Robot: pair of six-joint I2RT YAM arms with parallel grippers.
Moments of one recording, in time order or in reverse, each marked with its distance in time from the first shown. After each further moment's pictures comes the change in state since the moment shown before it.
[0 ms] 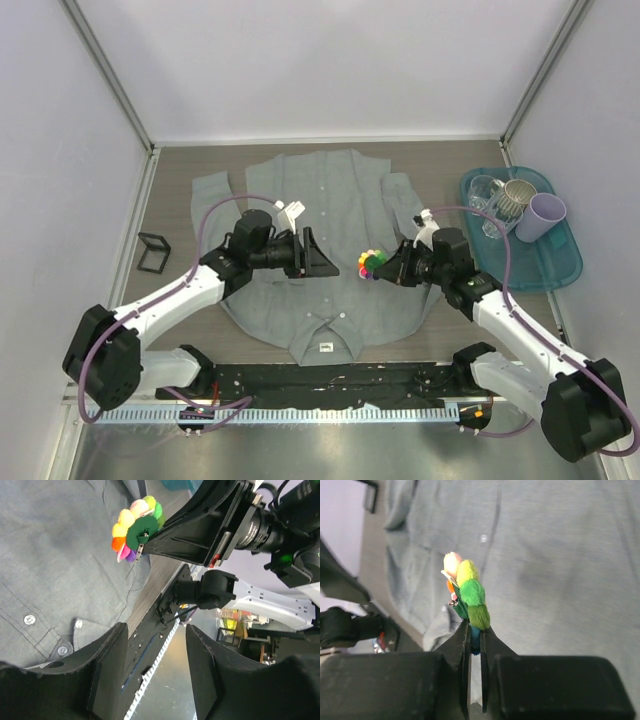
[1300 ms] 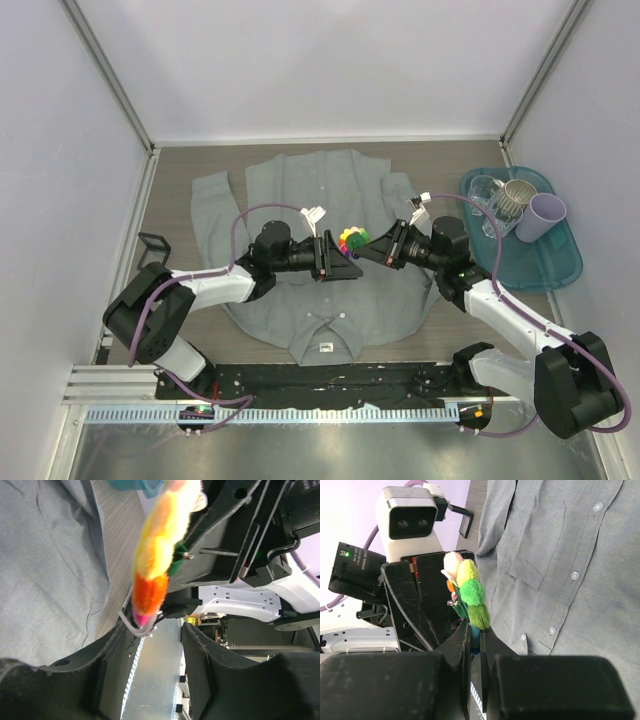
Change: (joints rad) left arm -0.074 0.306 -0.086 0.644 0.093 -0.270; right arm 0.002 0.140 0.018 0.443 -0.231 0.357
